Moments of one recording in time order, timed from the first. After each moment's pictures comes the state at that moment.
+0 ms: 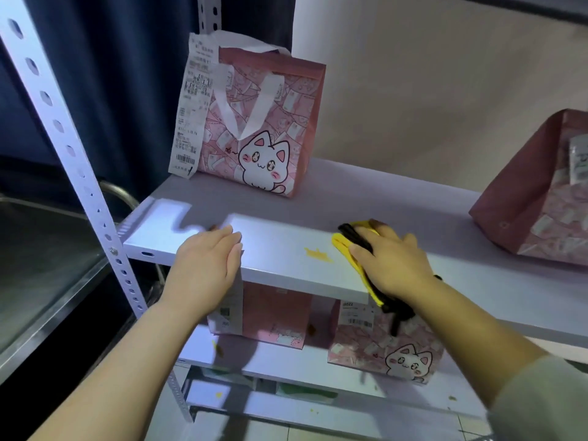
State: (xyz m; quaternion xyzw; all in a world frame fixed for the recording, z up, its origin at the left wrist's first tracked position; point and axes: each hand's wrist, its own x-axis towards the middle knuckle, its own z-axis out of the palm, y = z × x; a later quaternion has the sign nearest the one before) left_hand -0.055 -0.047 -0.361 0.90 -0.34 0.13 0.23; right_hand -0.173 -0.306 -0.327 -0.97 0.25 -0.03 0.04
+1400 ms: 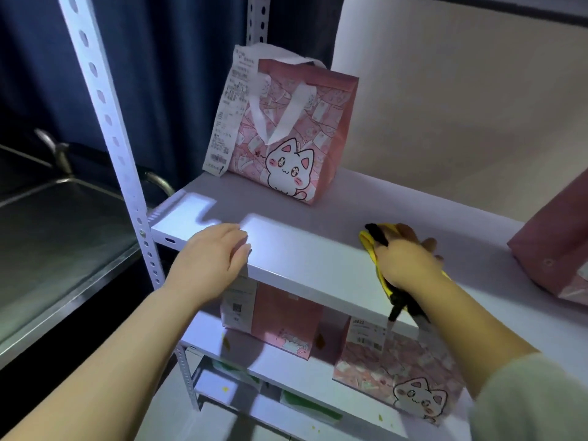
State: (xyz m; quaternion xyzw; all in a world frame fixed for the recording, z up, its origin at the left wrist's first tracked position) left_hand -0.057 -0.042 -0.356 0.93 -0.29 0.13 0.20; right_hand -0.133 -0.336 -0.322 -0.95 0.29 0.03 0.06
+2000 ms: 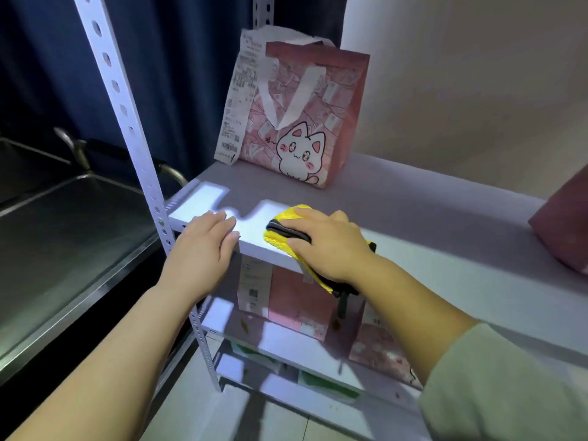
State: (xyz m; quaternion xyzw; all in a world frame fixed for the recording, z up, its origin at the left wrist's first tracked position) left_hand -0.061 -0.012 -0.371 0.92 -0.25 0.17 0.24; right_hand -0.119 -0.223 -0.325 -0.99 -0.03 -0.02 0.11
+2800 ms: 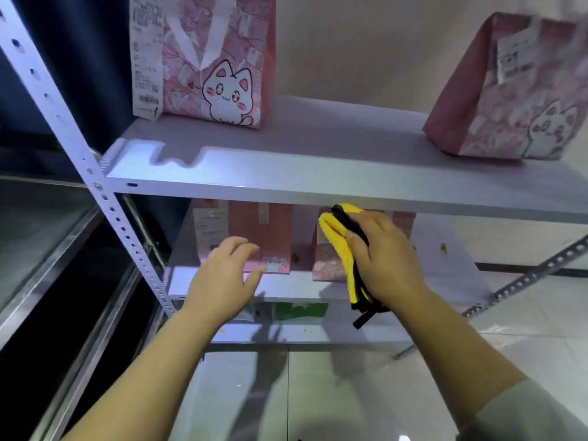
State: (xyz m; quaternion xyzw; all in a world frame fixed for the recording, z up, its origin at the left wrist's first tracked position) left_hand -0.166 -0.020 -0.428 0.88 -0.39 0.00 0.27; right_hand -0.311 -0.218 -0.370 -0.94 0.26 -0.18 0.15
